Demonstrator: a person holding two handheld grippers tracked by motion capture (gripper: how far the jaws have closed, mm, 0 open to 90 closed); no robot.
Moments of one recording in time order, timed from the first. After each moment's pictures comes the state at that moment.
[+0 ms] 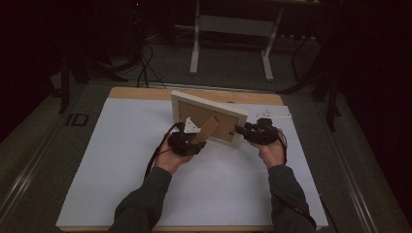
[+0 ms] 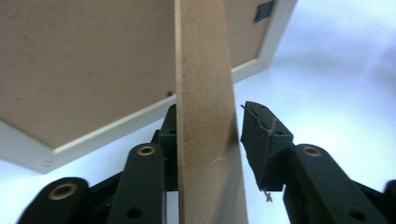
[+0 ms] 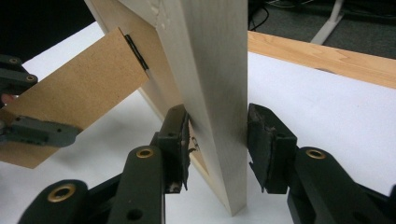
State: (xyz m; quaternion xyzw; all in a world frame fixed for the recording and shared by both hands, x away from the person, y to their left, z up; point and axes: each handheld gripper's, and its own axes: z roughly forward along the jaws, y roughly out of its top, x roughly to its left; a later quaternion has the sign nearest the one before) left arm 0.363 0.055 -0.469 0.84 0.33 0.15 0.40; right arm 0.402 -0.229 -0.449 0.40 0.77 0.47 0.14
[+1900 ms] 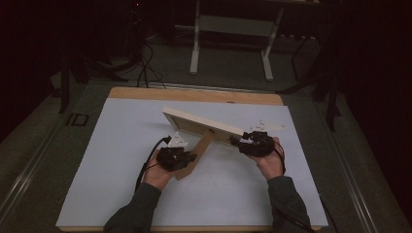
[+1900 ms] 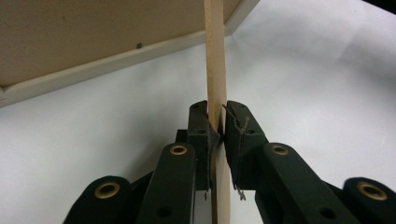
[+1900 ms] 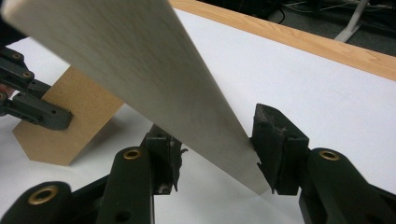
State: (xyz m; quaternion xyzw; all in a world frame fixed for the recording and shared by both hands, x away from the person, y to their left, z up) left arm 0.327 0.085 -0.494 0.83 0.34 0.10 0.43; right arm 0.371 -0.217 -0.460 0.35 0.80 0.46 0.16
